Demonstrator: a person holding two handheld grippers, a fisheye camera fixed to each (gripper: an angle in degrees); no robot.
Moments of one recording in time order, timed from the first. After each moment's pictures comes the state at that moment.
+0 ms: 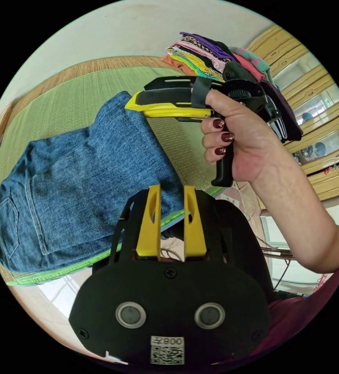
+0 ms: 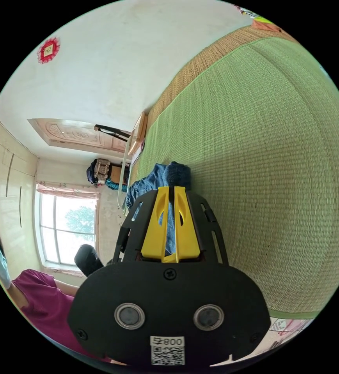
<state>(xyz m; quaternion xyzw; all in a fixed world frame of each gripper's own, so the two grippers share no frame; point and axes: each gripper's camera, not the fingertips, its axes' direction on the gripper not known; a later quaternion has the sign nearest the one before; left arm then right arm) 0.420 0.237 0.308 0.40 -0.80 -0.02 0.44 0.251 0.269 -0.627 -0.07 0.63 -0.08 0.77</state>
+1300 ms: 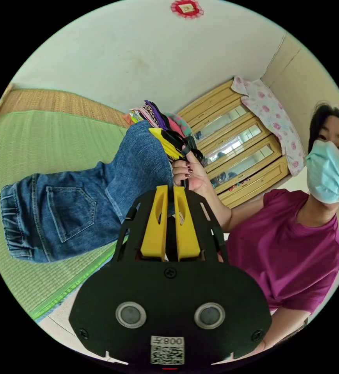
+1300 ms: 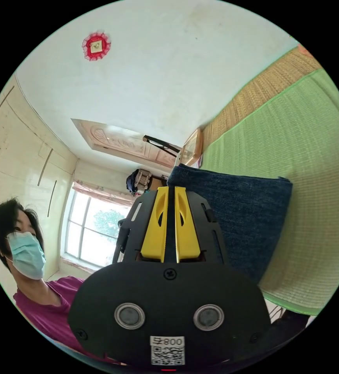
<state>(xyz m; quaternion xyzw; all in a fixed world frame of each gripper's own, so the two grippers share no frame) 0.477 0.792 0.112 0.43 -0.63 0.25 0.59 0.010 0.260 -0.367 -0.08 0.51 -0.15 0.85</state>
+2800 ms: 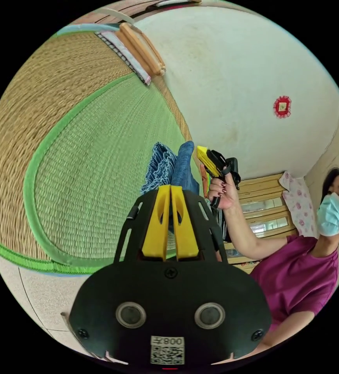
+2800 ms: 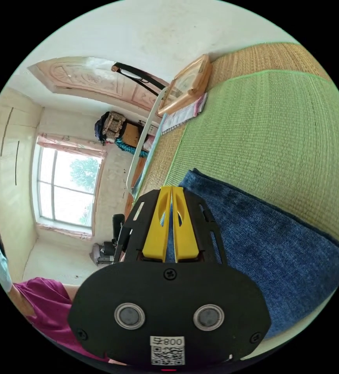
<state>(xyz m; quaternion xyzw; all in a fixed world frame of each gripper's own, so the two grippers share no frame) 0.275 1.330 -0.151 0.72 -0.48 0.17 0.48 0.067 0.151 0.038 -0.27 0.60 -0.09 0.74</state>
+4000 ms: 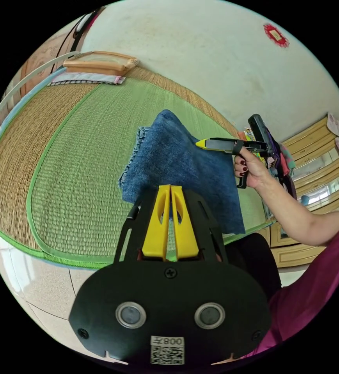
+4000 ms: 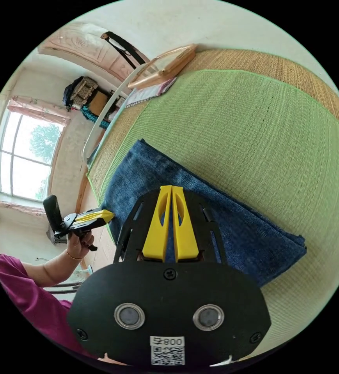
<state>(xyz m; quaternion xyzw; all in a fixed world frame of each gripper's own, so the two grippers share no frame) 0.269 1.106 -0.019 0.64 -0.68 0.04 0.37 0.045 0.174 0.058 -0.34 0.71 -0.14 0.61</state>
